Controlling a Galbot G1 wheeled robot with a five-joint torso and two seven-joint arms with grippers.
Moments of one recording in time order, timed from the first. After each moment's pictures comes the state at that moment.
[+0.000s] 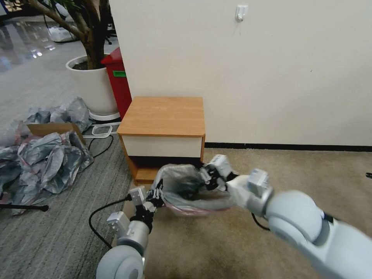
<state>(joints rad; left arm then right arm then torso) 1.64 -1.35 -0.30 -2.20 -0.65 0.22 -0.28 -1.32 0.95 0.28 2.34 0.45 -0.34 0.04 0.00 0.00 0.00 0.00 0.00</state>
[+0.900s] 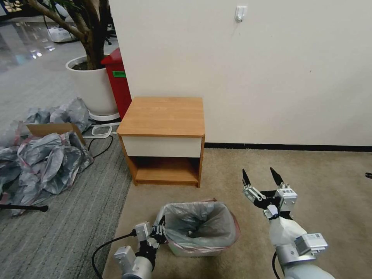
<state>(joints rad) 1.76 -1.36 -0.28 -2.06 -0.55 0.14 -0.22 -1.77 1.32 0.45 2.30 0.15 0.06 0.13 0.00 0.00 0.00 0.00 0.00</state>
